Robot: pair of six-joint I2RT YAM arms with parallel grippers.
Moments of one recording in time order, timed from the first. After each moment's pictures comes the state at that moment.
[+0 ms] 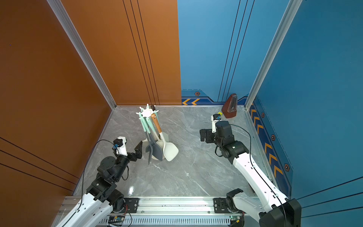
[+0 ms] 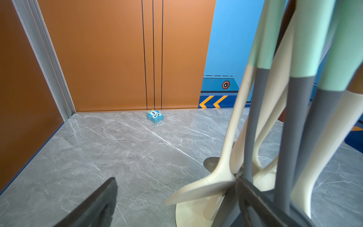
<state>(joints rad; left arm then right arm) -0.47 0.41 0.31 0.03 -0.28 -0.11 0.37 1.07 0.96 -0.45 0.02 0.26</state>
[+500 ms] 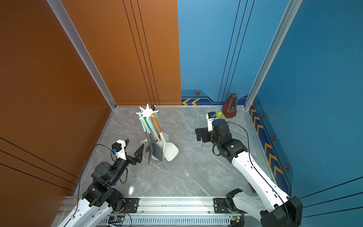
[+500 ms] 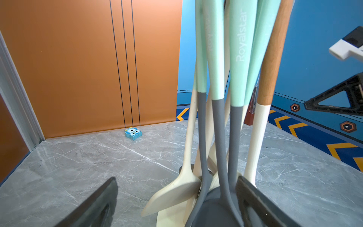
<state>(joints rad) -0.53 0.31 0.32 0.02 -0.18 -0.07 0.46 1.09 1.03 -0.46 0.02 0.23</state>
